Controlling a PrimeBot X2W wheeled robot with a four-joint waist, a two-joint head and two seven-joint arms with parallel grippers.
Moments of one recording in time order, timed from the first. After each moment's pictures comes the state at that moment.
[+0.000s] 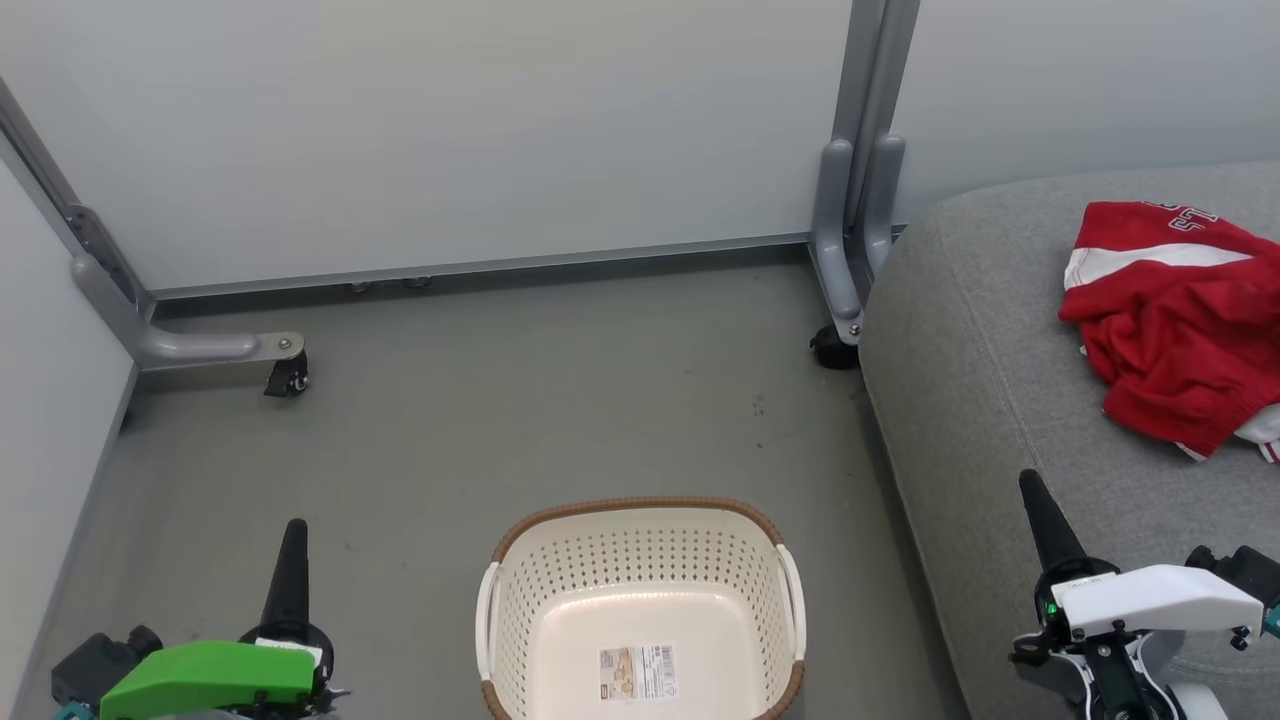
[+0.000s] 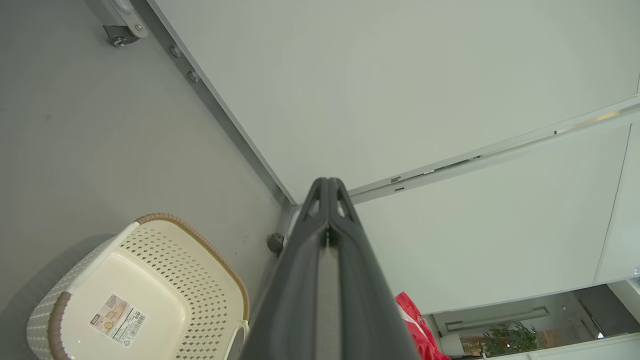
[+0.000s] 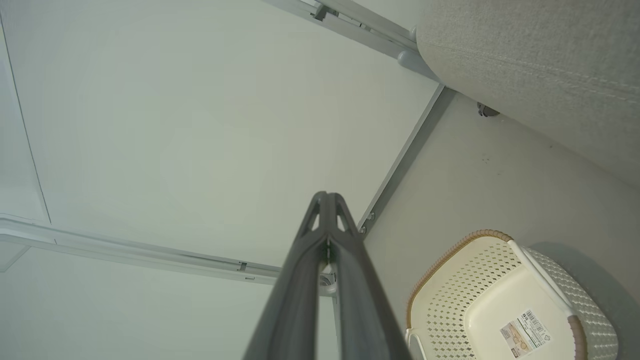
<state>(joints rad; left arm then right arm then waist) 0.00 0.08 0.00 0.19 -1.27 -0.09 -0.02 -0.02 -0.08 -0.03 0.21 1.26 0.13 -0.01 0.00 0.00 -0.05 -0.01</state>
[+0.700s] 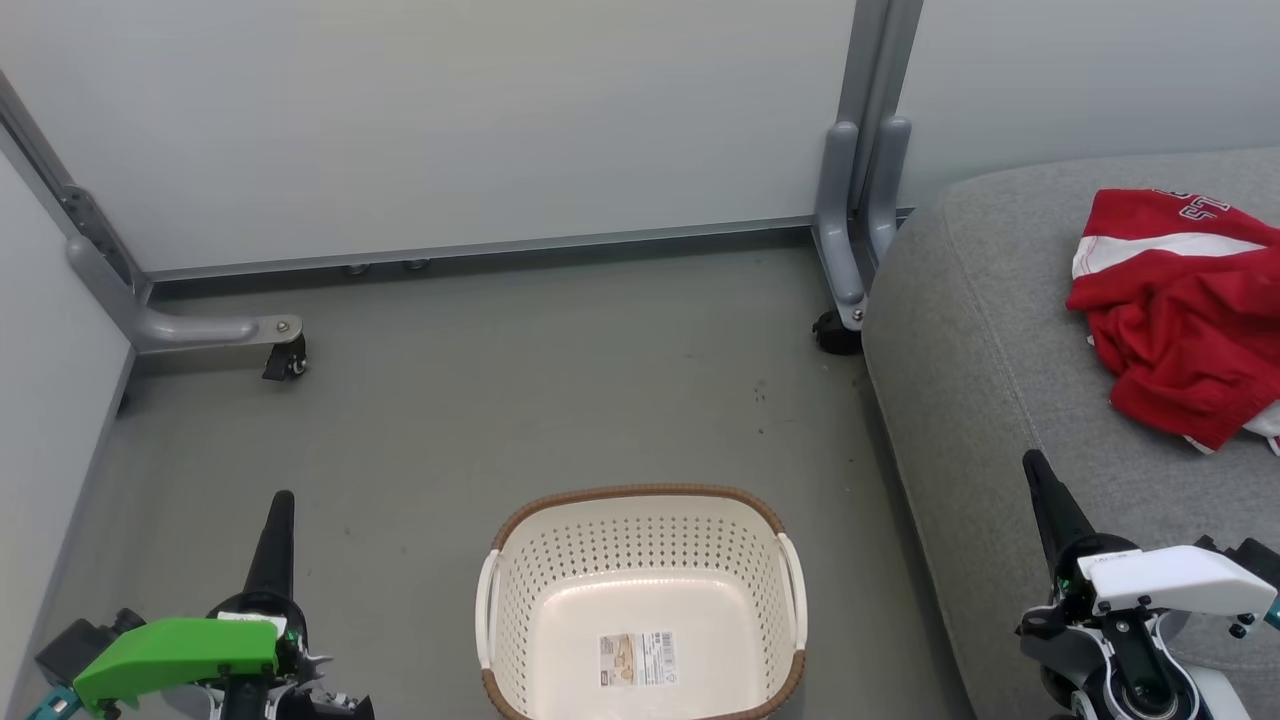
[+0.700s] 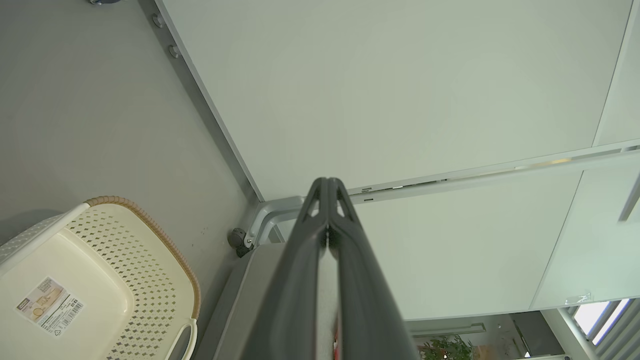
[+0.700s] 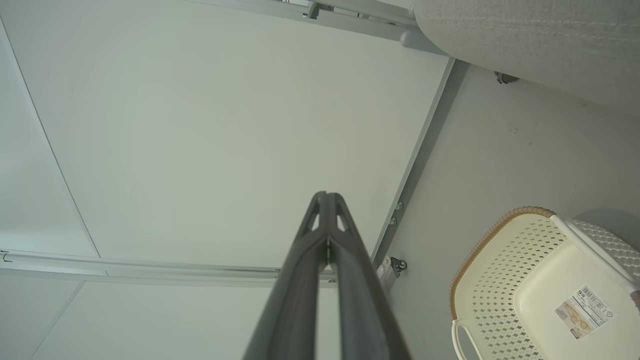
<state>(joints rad) -0.05 0.08 0.03 0.22 -1.46 -0.11 0.03 -0.06 -0.08 -0.05 0.22 1.45 0.13 0.04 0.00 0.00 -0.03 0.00</state>
